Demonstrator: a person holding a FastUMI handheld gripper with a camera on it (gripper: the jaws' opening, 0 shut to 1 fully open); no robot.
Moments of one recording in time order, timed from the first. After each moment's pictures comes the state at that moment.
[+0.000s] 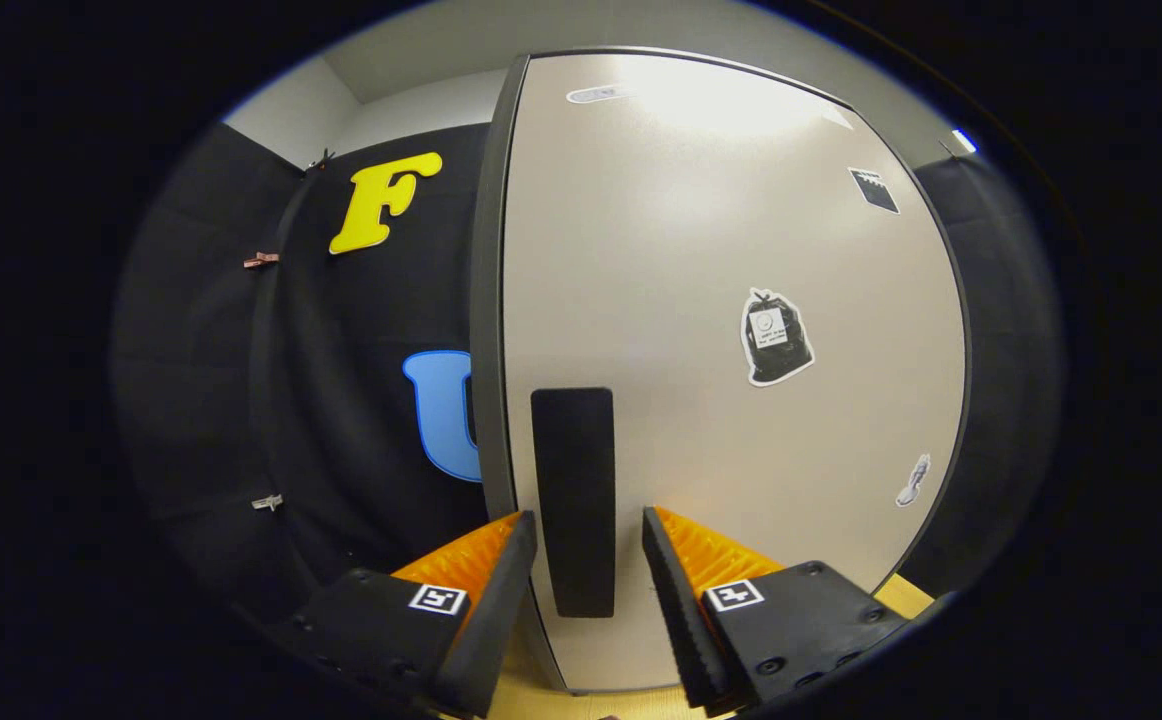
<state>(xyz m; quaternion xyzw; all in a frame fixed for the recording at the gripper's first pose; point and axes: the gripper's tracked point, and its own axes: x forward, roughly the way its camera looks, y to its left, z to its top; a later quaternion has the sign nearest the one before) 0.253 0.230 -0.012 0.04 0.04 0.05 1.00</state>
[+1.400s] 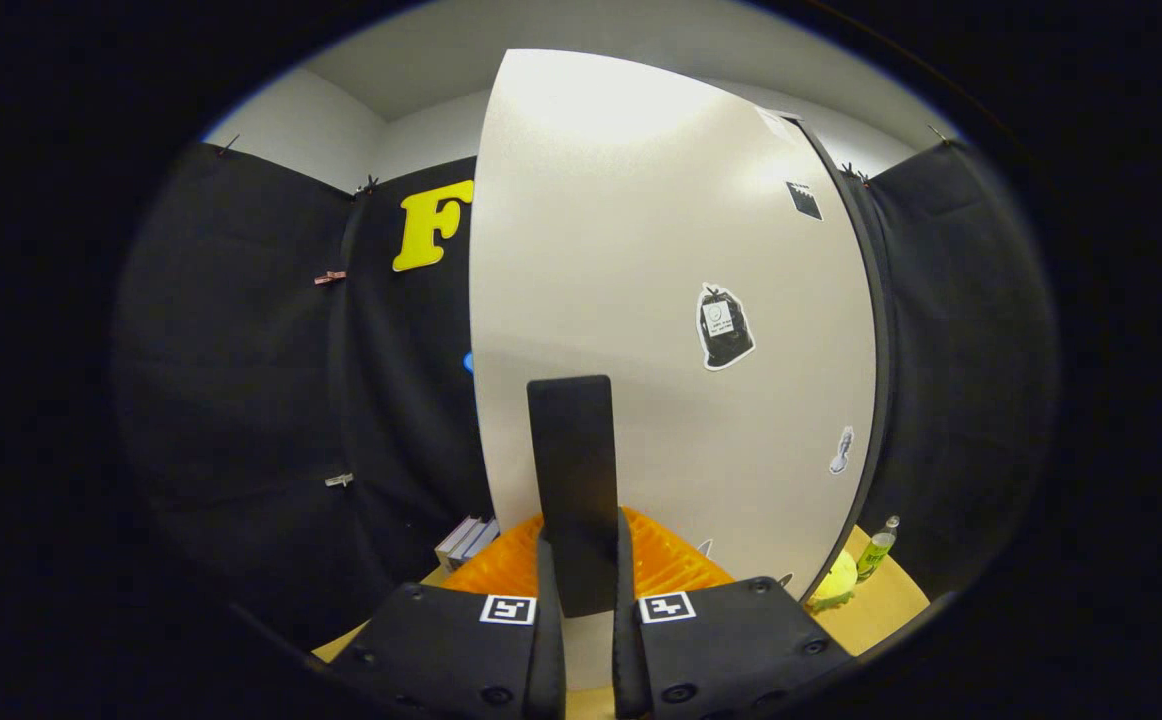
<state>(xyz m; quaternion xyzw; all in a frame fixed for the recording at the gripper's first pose) 0.103 0.157 0.001 0.06 0.05 0.14 0.99</state>
